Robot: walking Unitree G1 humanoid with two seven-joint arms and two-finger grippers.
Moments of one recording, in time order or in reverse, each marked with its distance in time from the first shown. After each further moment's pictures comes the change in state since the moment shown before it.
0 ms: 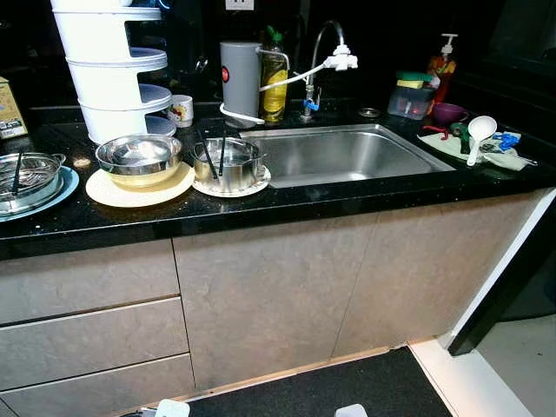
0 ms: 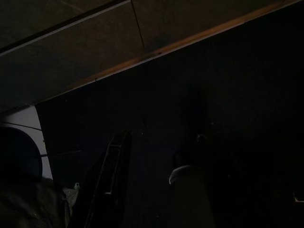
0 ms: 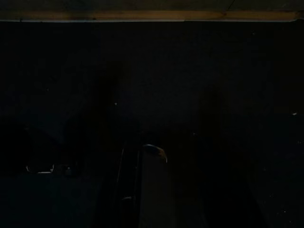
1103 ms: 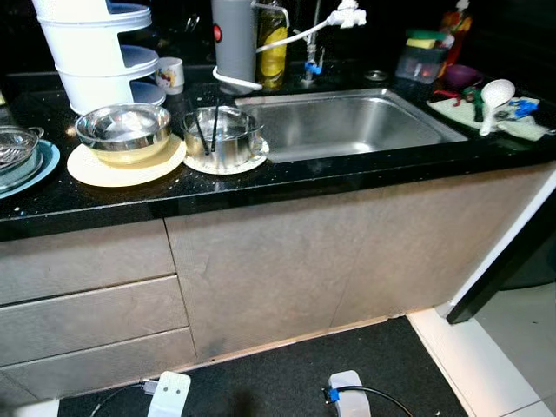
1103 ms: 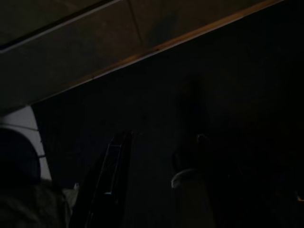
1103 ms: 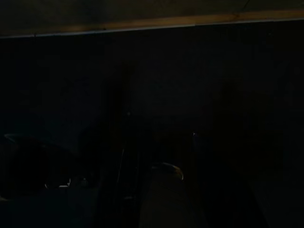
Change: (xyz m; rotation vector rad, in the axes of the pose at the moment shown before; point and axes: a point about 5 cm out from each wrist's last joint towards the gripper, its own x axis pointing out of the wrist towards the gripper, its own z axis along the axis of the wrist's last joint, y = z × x) left arm 0.011 0.010 0.030 0.003 -0.098 -0.005; right arm 0.011 0.000 0.046 0.055 -0.125 0.017
